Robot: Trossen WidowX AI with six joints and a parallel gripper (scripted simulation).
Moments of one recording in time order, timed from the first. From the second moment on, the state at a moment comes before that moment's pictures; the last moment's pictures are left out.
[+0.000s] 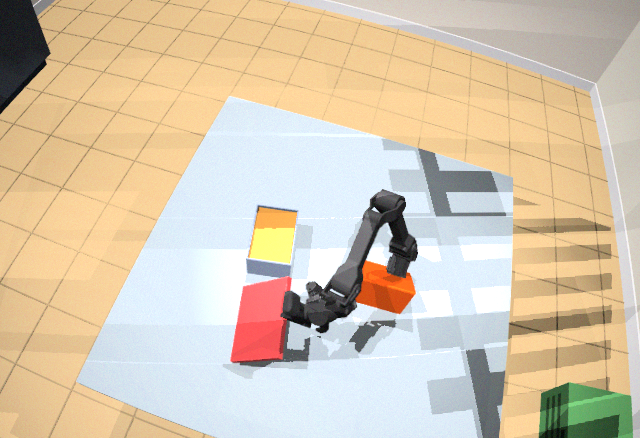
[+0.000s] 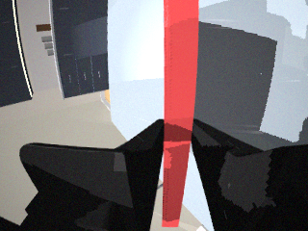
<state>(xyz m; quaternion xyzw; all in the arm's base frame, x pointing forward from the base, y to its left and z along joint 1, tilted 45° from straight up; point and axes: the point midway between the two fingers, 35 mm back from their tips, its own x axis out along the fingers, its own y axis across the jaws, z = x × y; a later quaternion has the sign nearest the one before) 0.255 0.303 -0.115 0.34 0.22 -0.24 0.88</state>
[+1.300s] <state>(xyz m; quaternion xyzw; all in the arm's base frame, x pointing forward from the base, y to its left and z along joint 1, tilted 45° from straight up) 0.257 0.281 -0.137 0.34 0.22 -0.23 0.88</state>
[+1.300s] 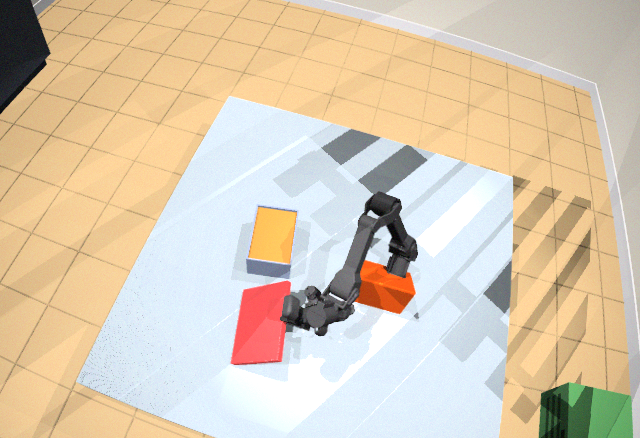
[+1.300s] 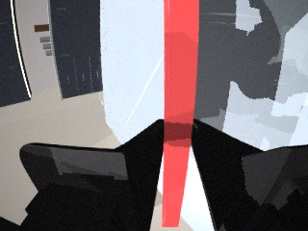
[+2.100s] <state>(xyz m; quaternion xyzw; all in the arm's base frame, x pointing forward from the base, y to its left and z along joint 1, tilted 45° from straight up) 0.258 0.277 -0.145 0.34 0.22 -0.22 0.89</state>
